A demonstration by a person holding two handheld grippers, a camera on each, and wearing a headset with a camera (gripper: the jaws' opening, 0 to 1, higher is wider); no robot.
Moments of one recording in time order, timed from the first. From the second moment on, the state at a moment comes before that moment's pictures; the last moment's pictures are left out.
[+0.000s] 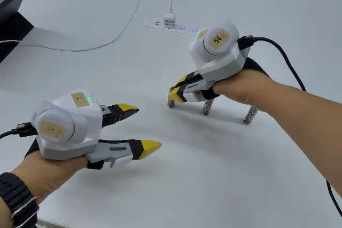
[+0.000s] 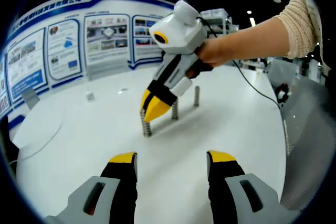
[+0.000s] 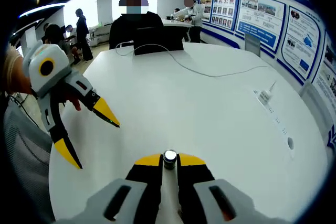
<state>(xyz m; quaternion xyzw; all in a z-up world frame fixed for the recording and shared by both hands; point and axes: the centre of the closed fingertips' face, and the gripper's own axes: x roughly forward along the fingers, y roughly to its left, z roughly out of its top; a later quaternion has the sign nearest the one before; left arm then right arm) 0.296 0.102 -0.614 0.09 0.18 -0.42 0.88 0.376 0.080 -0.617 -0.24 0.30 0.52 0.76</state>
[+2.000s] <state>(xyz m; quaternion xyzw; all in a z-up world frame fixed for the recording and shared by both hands) 0.305 0.095 -0.606 0.10 0.18 -0.42 0.88 0.368 -0.035 -0.578 -0.21 0.25 0.44 0.84</state>
